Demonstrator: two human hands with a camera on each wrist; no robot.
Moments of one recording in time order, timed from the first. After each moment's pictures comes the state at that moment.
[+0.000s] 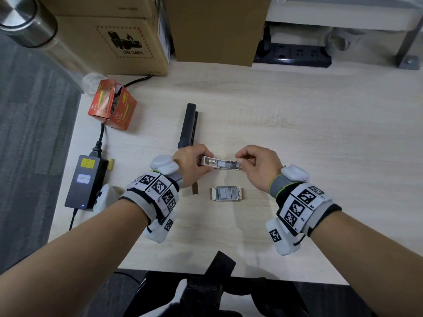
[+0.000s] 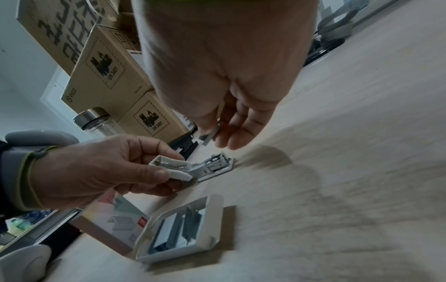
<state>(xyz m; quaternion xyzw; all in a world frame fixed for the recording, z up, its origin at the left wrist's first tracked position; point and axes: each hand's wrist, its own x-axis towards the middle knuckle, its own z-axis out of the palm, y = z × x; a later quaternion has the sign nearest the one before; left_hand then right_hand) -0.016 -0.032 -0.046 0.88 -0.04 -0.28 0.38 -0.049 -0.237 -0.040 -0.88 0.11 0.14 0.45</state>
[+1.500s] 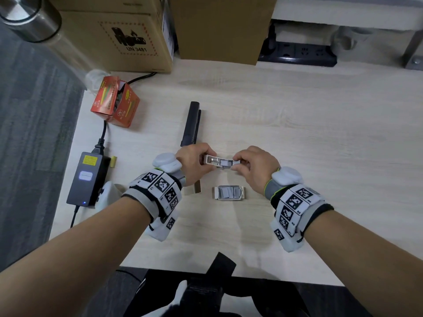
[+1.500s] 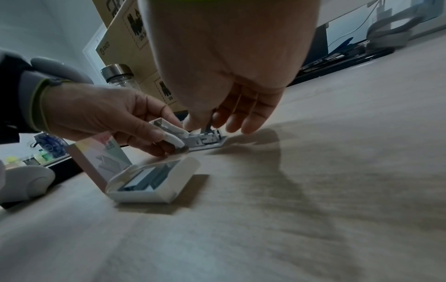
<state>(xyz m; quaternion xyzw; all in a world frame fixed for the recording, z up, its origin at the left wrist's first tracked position) -0.016 -0.030 -0.057 0.87 -0.05 -0.27 0.40 -0.049 -0.233 -0.056 -0.93 -0.01 0.15 0.33</state>
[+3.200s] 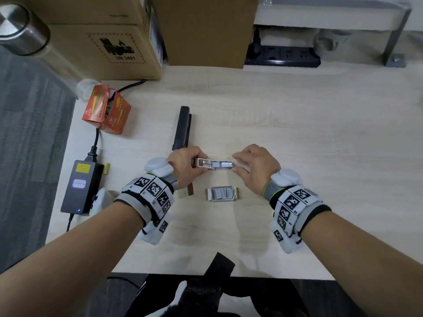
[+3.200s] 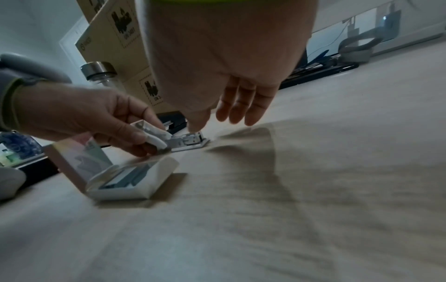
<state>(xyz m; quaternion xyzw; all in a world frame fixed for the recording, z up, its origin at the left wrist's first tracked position) -0.018 -0.035 -0.039 0.89 -0.04 -0.28 0.37 -0.060 -0.250 -0.051 -0.95 -0.02 0.13 0.28</state>
